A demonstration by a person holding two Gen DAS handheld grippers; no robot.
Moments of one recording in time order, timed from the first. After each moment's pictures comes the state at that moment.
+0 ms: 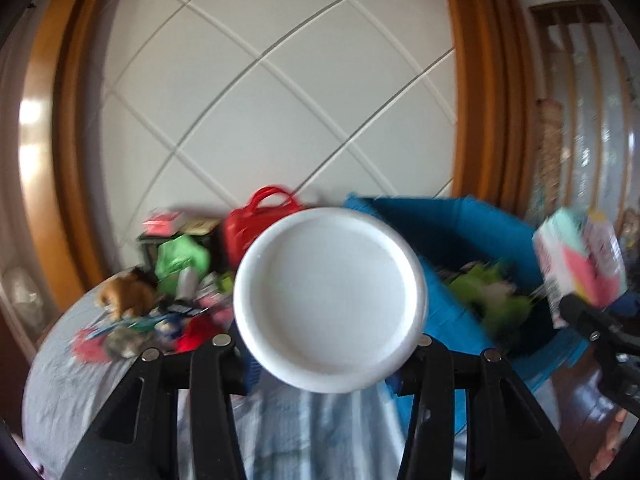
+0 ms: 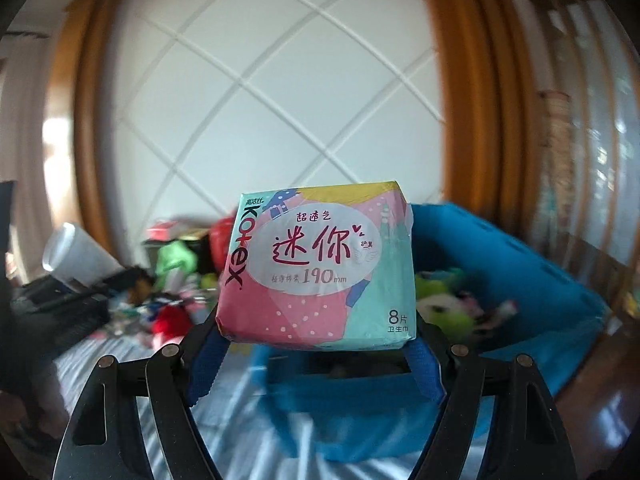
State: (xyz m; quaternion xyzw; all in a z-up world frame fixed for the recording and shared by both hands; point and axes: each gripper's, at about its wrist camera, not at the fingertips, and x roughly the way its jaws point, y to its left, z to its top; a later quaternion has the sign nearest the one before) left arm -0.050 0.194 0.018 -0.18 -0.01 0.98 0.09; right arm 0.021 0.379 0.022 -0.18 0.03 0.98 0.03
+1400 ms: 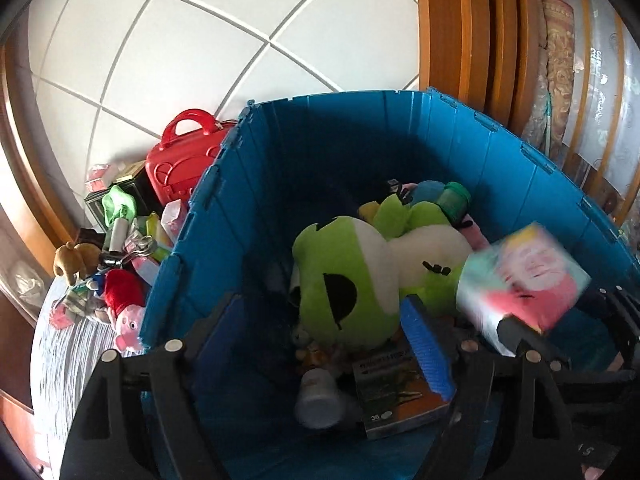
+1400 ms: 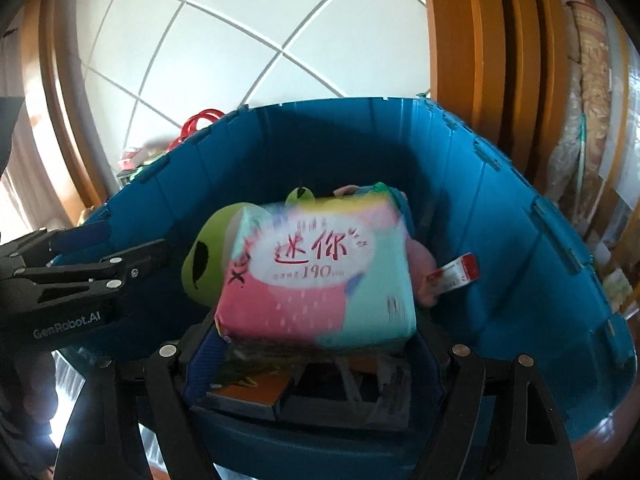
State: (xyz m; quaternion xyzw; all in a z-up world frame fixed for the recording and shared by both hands) left arm -0.144 0.437 -0.024 -0.37 0.06 0.93 0.05; right arm -0.068 0.579 -0.051 -0.34 0.04 0.94 -0.06
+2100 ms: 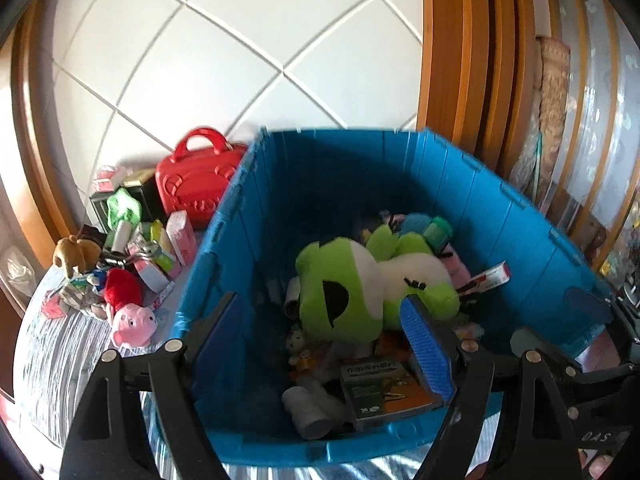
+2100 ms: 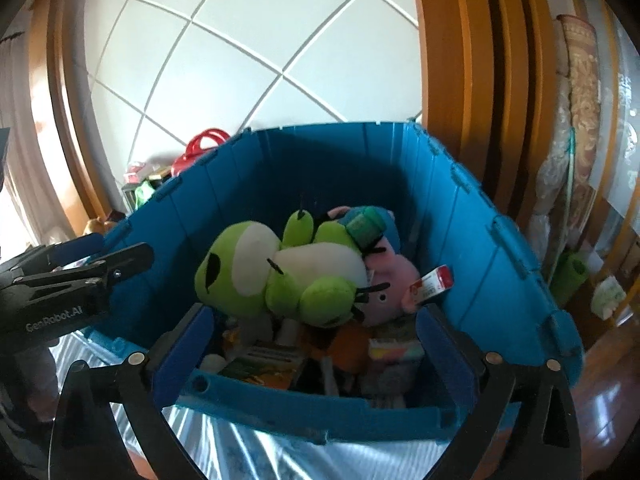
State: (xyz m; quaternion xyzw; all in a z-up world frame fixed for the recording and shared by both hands) left arm -0.099 0.415 0.004 -0.31 0.01 0.95 0.06; right arm -0.032 0.585 -0.018 -0.31 0.03 0.95 -0.04
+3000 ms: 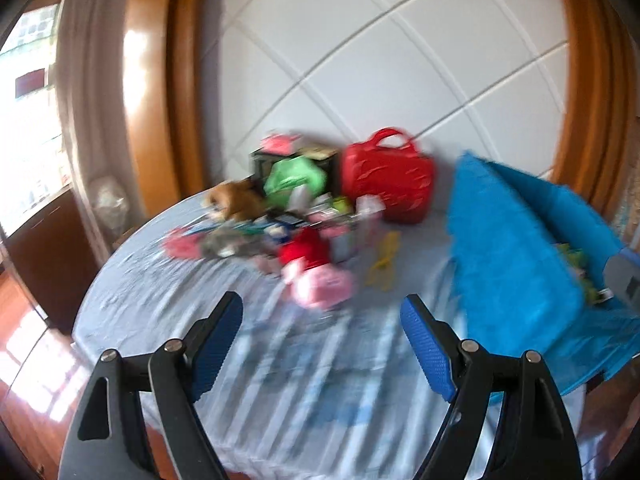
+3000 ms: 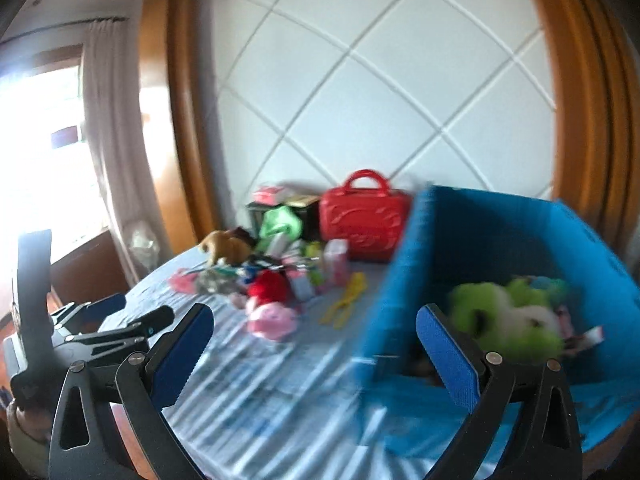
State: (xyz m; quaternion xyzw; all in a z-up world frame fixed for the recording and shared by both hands) left arm 0.021 0.088 -0.026 -0.29 -0.07 0.95 -0.12; right arm 0.007 0.297 0.012 -0.23 -0.01 0.95 -0.20
